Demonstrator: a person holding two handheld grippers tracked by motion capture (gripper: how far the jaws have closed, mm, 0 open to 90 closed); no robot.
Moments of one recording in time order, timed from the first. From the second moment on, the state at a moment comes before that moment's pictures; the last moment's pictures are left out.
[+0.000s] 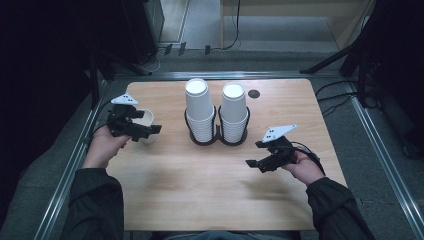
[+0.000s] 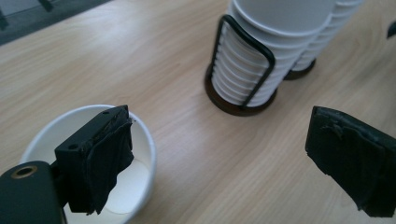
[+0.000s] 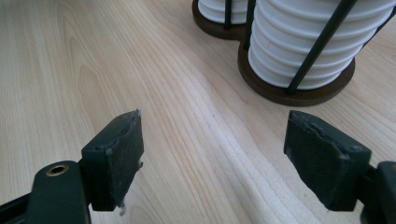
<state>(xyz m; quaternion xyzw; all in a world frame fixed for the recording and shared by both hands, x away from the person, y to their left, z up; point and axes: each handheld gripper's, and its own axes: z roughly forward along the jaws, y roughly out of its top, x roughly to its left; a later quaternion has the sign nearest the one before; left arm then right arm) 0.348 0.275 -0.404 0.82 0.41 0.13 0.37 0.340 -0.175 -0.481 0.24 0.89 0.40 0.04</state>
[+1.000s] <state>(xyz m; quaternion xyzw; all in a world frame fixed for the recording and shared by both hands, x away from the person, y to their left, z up) 0.321 0.179 -0.458 0.87 0.34 0.10 0.35 0.344 -0.176 -0.476 0.24 0.88 0.40 0.05</state>
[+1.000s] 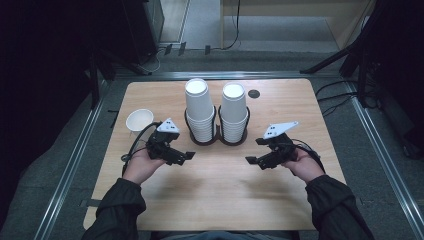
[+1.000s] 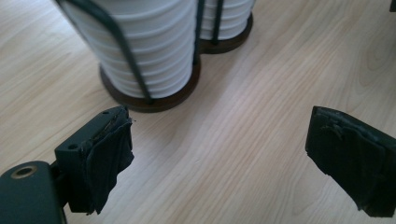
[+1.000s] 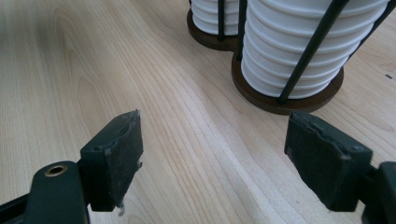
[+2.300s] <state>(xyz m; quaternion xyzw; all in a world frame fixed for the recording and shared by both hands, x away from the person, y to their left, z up) 0.319 0.118 -0.479 0.89 0.29 0.08 0.35 0.339 -0.173 -0.482 0.23 0.89 0.39 0.05</state>
